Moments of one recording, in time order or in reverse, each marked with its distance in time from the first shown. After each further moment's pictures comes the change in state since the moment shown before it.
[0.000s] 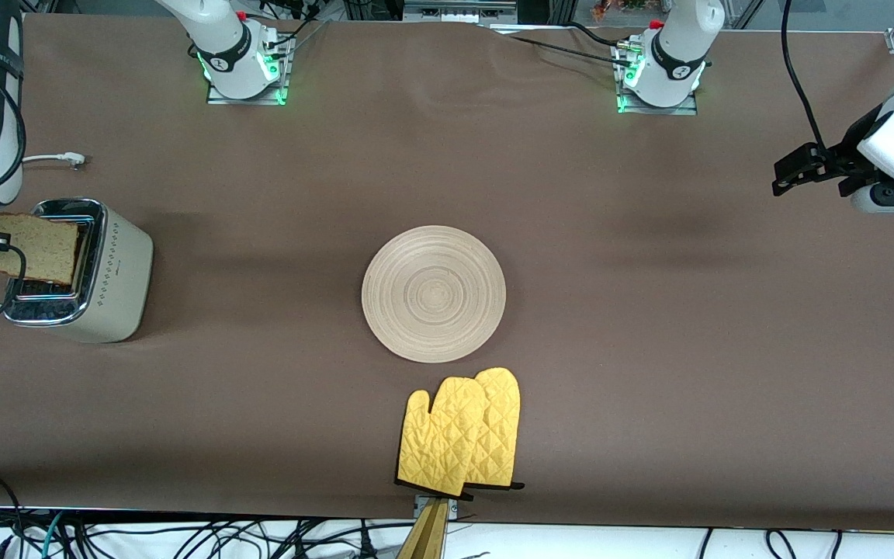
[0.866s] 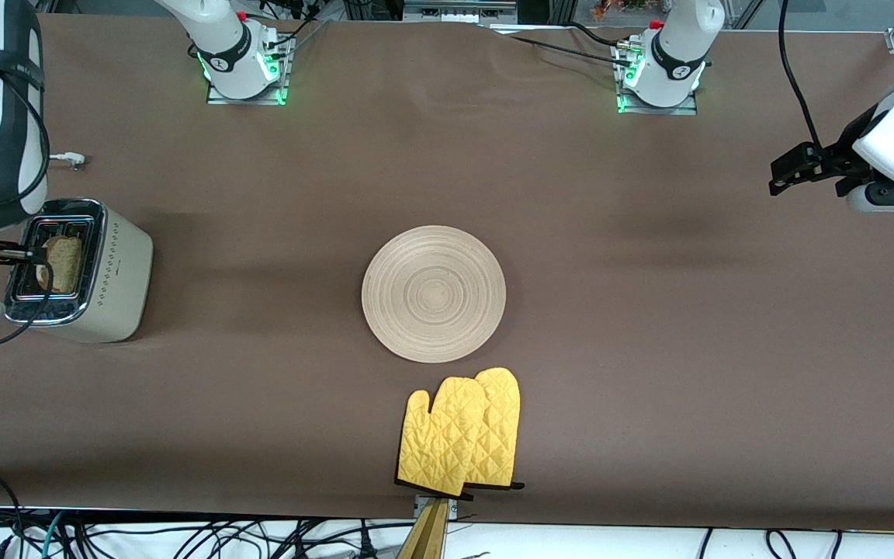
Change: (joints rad) left arm -0.007 0.000 -0.007 0.001 0.000 0.000 0.000; right arm 0.040 0.007 0.008 0.033 0.125 -0.033 0.007
